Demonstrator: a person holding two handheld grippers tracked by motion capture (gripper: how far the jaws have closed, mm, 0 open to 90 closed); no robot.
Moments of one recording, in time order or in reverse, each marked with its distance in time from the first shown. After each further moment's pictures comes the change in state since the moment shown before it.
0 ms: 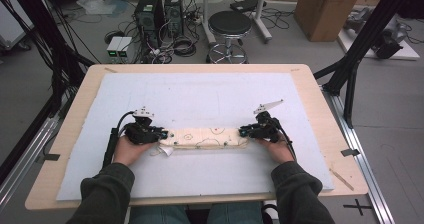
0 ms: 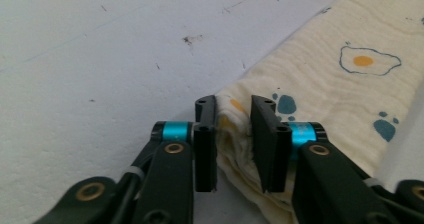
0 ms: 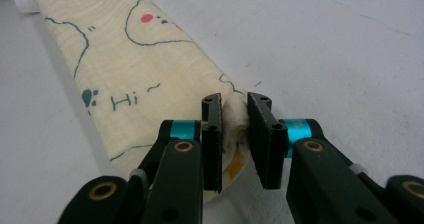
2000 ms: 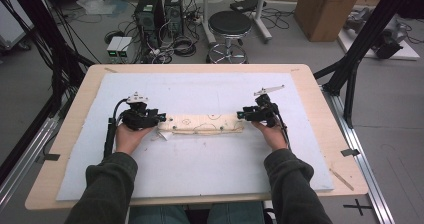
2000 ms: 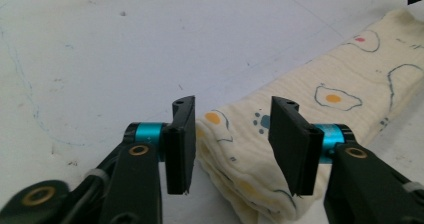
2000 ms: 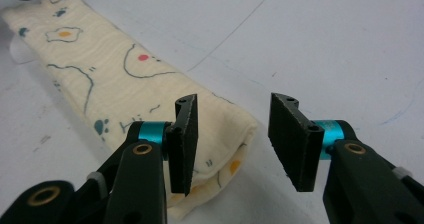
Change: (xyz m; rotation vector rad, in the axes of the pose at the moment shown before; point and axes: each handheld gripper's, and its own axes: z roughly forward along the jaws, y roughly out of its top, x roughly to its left) left arm 0.023 0.025 -0.005 -0.170 0.096 -0.085; right arm -0.025 0.037 0.001 -0.096 -0.113 0.096
